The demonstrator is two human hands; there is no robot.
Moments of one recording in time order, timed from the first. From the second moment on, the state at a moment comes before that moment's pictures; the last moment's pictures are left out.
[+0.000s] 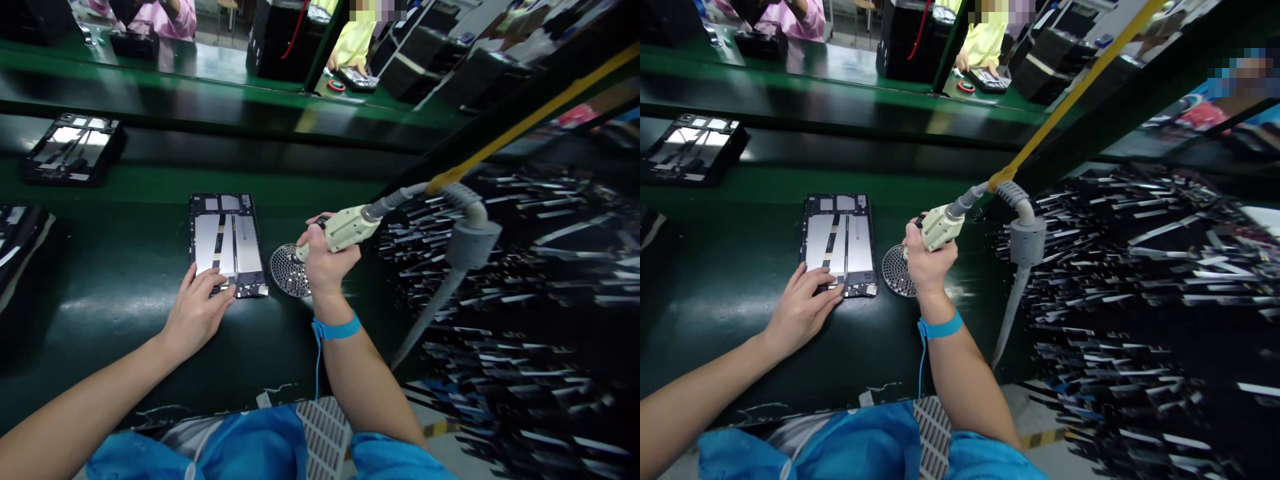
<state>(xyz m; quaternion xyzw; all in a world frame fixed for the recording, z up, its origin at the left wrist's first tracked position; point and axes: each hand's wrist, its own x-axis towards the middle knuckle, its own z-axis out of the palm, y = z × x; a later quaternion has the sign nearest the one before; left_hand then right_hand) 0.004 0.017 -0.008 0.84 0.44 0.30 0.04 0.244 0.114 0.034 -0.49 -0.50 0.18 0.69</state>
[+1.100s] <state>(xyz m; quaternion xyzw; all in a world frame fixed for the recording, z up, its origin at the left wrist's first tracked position) 0.005 0.016 -0.004 0.85 0.45 0.28 0.03 0.174 0.054 0.048 -0.34 -0.57 0.37 0.65</state>
